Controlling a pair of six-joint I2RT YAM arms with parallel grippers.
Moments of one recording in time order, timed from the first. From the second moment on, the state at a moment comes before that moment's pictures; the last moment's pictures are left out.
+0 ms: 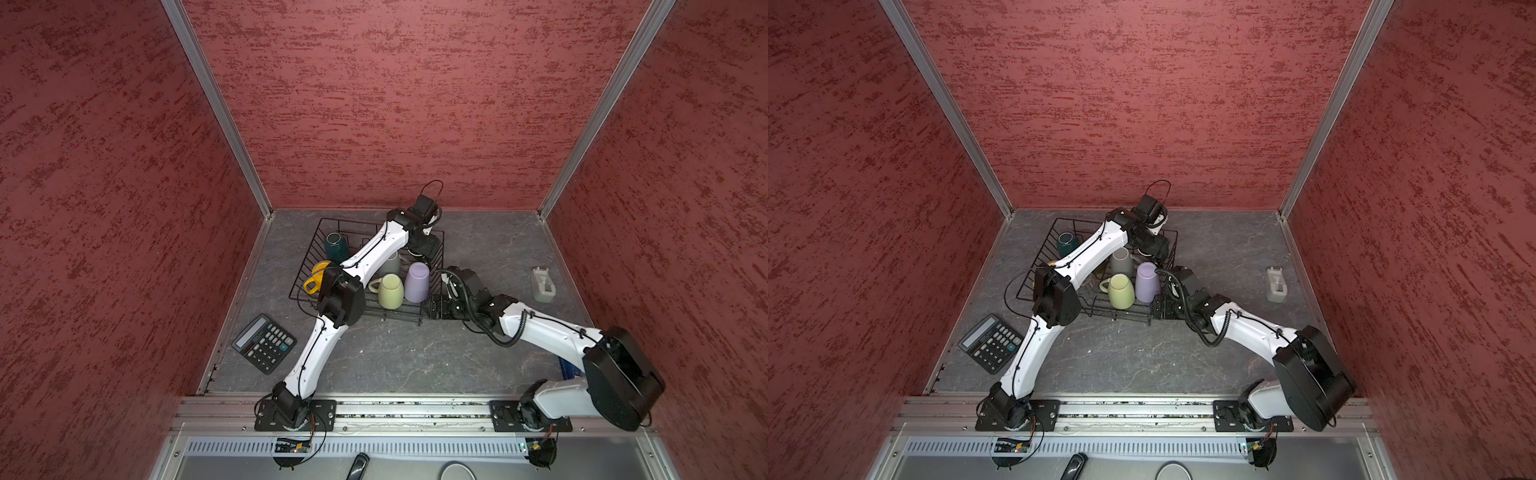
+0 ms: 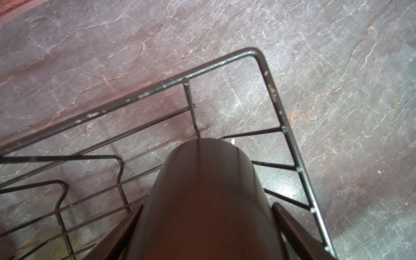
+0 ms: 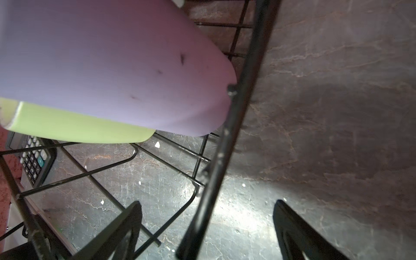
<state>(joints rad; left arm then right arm) -0.64 2.44 2.46 -1.09 0.01 -0.13 0.63 1.37 0.74 -0.23 -0.15 0.61</state>
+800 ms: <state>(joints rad) -0.64 2.50 2.48 -1.08 0.03 -0.12 0.47 1.15 0.74 -0.24 -0.08 0.63</state>
